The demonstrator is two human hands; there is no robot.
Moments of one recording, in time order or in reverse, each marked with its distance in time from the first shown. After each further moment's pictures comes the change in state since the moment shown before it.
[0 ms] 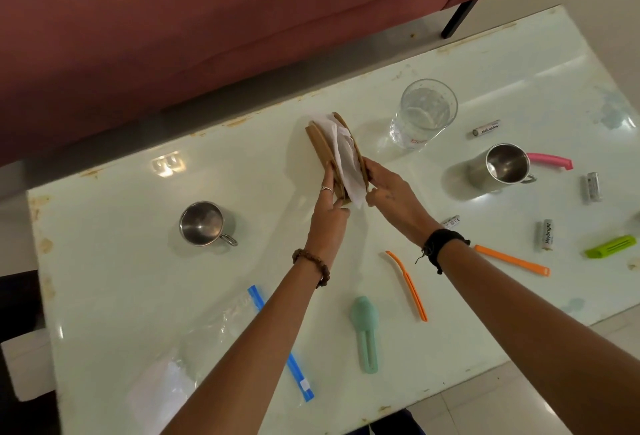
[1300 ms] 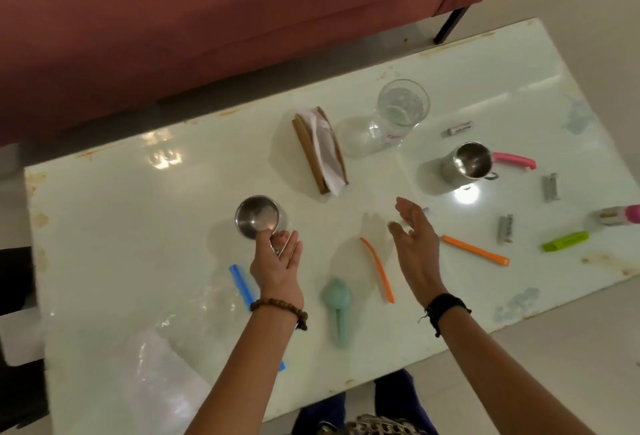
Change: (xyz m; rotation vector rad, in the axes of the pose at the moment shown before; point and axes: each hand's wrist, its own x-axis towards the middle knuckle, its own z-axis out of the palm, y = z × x) left_hand -0.075 -0.022 -0.012 -0.779 0.634 -0.335; right_hand -0.081 0.065 -0.010 0.169 0.449 0.035
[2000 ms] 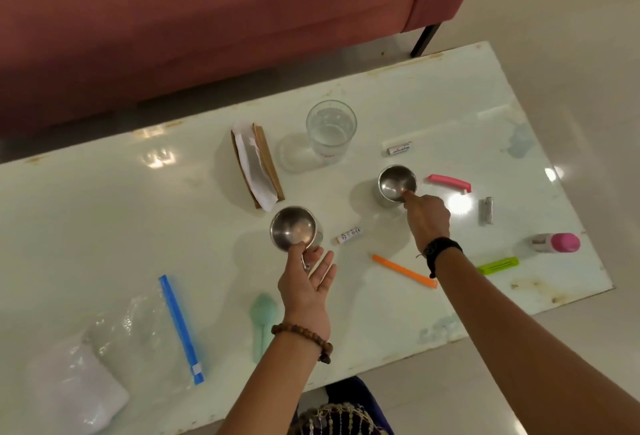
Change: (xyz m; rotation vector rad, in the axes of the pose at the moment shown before) left_hand -0.085 -0.099 0.092 0.043 -0.049 -0.140; right_hand 0.124 0.004 -0.114 -0.217 0.119 0.298
